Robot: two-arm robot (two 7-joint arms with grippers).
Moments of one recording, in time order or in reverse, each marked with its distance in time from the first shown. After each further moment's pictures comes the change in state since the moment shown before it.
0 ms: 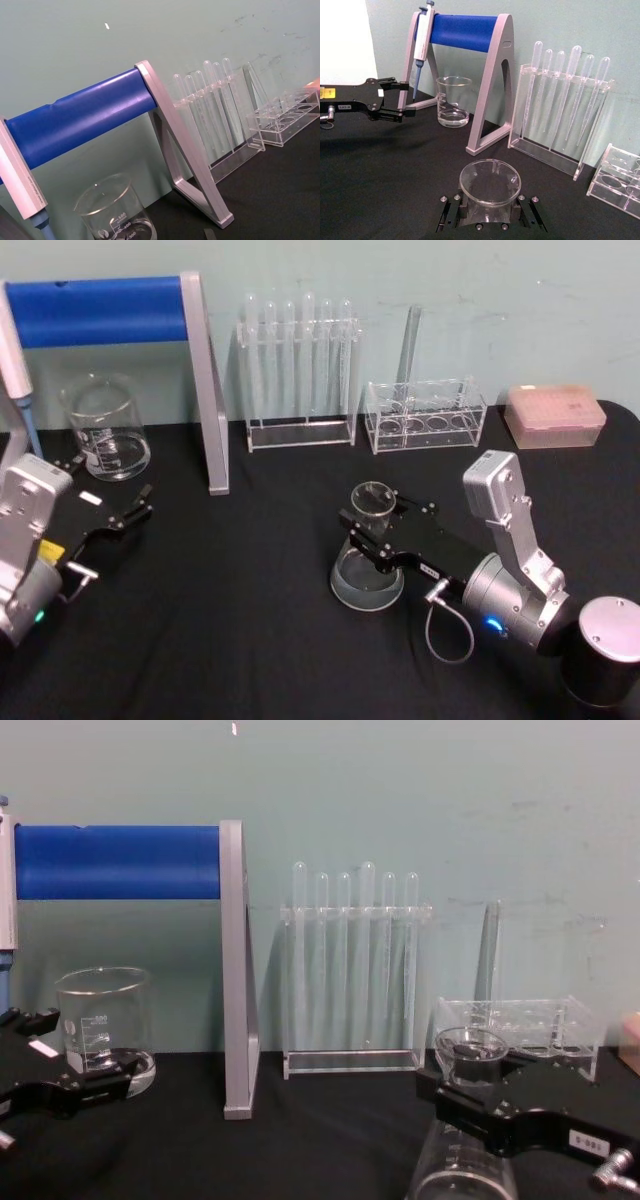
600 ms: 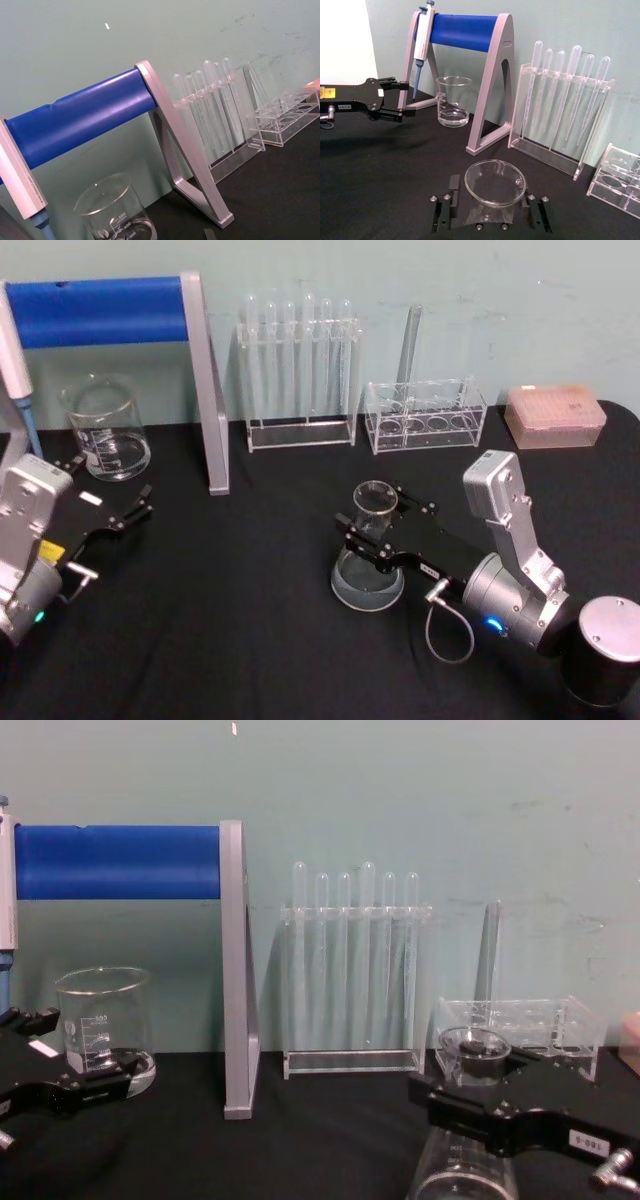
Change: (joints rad) left arm 0.000 0.000 0.000 0.000 0.000 0.000 0.000; right arm 0.001 0.000 0.000 0.000 0.000 0.001 0.000
